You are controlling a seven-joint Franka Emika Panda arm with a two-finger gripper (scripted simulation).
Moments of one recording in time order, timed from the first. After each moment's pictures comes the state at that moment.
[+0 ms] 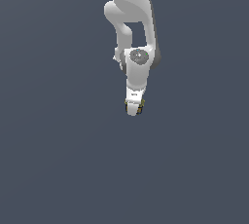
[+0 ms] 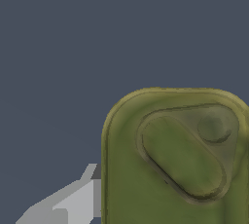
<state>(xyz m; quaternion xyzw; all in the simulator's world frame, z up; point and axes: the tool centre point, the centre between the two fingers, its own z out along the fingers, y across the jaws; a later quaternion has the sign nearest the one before) -0.093 0.052 0.070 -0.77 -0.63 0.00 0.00</state>
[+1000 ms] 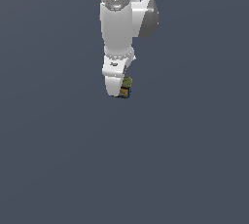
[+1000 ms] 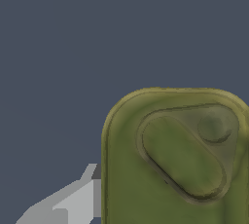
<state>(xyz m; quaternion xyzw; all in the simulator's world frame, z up) -0.074 -0.020 0.230 -0.77 -0.63 0.00 0.00</state>
